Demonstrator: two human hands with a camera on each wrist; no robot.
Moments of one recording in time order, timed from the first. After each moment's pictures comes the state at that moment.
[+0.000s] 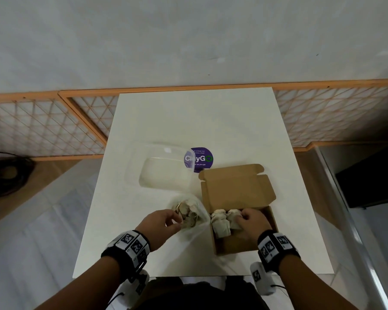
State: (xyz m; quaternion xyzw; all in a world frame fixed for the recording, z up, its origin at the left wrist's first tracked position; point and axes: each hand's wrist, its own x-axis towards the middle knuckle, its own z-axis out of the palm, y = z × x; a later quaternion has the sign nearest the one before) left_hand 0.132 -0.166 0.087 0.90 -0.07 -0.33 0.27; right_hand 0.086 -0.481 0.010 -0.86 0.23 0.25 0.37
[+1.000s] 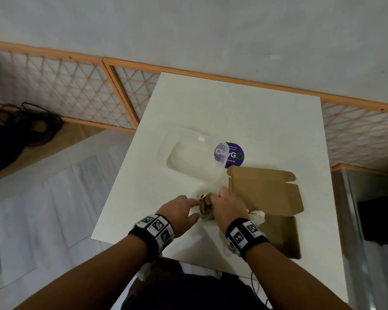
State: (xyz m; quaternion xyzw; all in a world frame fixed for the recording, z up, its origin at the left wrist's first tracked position) left_hand 0.123 -0.151 0.074 0.93 -0.08 -0.31 0.20; right_hand 0.131 -0.340 0.050 -0.98 -0.12 0.16 0.07
